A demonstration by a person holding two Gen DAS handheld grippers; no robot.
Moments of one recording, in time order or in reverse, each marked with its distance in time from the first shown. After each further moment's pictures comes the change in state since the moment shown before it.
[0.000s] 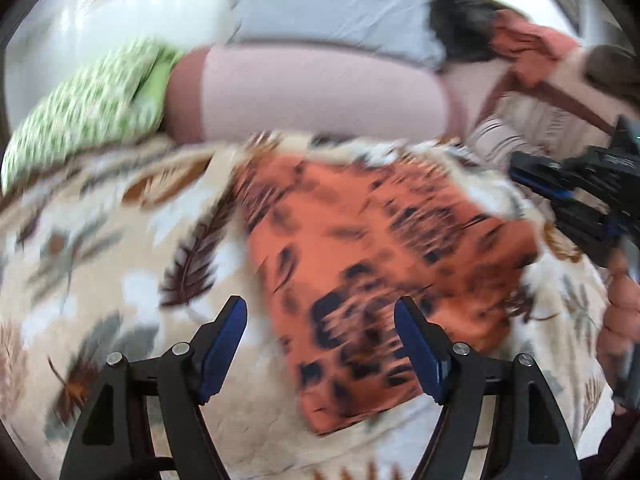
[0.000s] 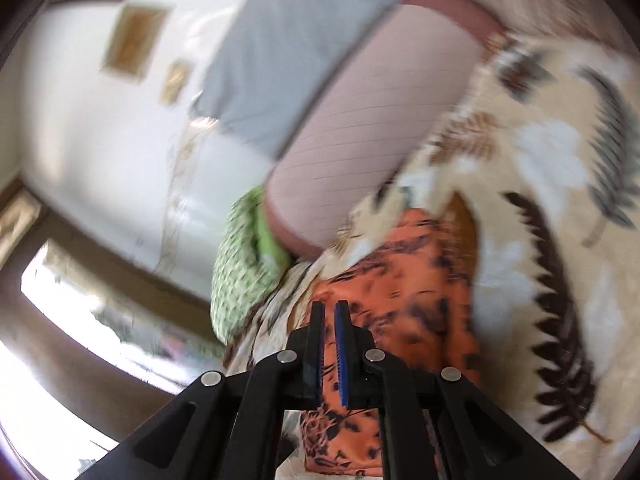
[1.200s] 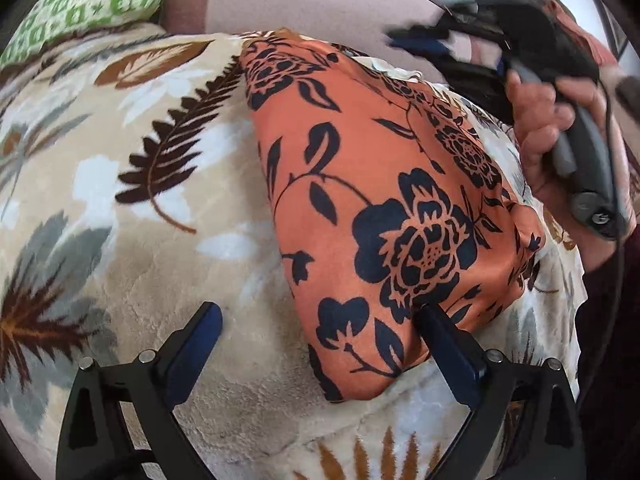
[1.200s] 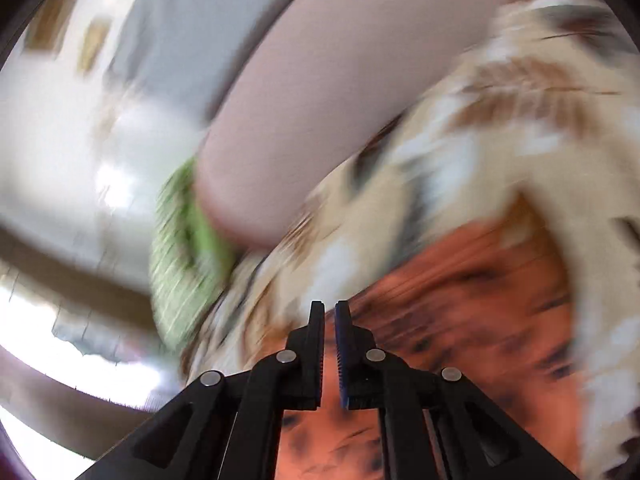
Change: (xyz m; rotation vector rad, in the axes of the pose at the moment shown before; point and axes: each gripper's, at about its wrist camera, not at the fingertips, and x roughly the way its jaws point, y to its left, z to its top) left arm 0.048 0.023 -0.026 -0.133 0.261 -0.132; right arm 0.188 -0.006 0.053 0.098 0.236 -0.122
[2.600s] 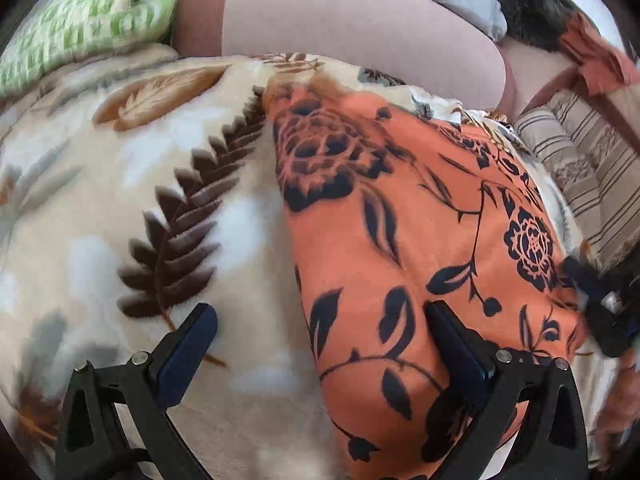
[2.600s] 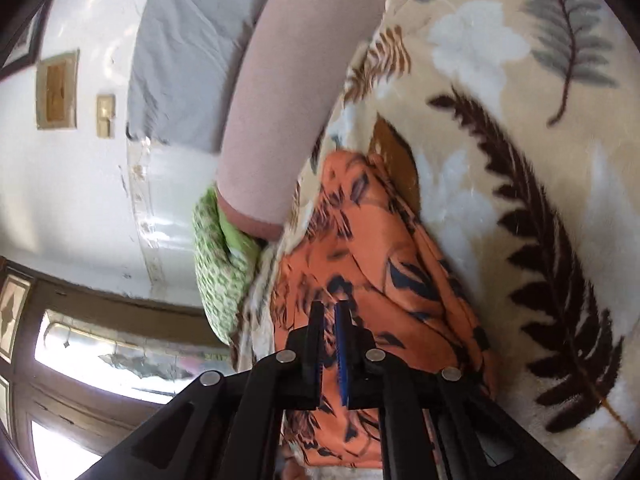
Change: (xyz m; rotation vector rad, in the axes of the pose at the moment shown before) left arm 0.031 0.017 0.053 -0.006 -0.086 0.092; right arm -0.112 -0.100 -0.098 0.225 -0.080 0.116
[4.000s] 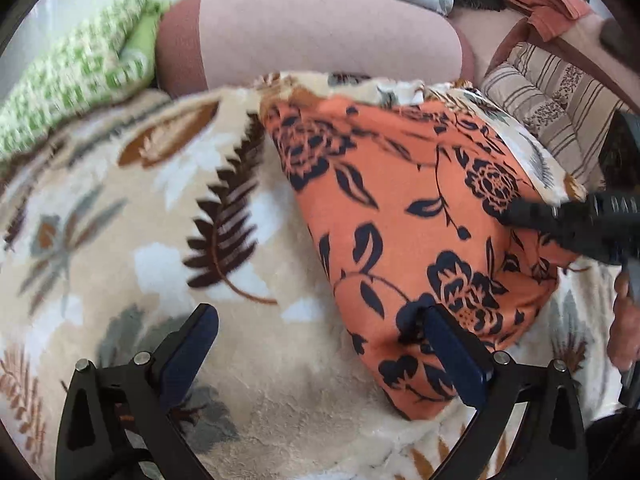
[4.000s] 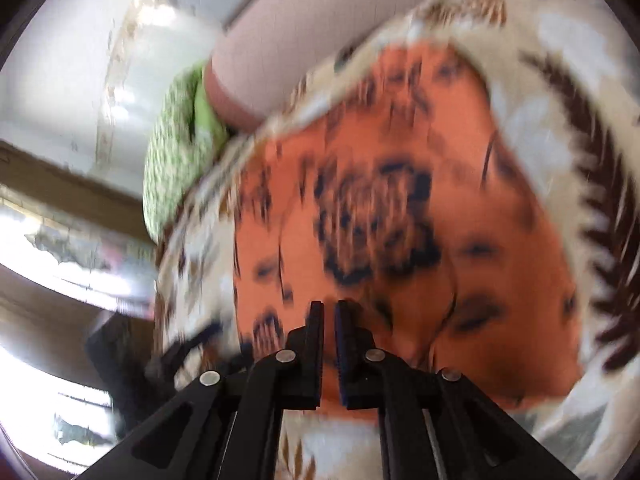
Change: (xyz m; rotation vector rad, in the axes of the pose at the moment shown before) left arm -0.063 -0.006 -0.036 0.220 -0.019 0.056; right arm 0.060 0.068 -0.047 -0.332 0.161 -0.243
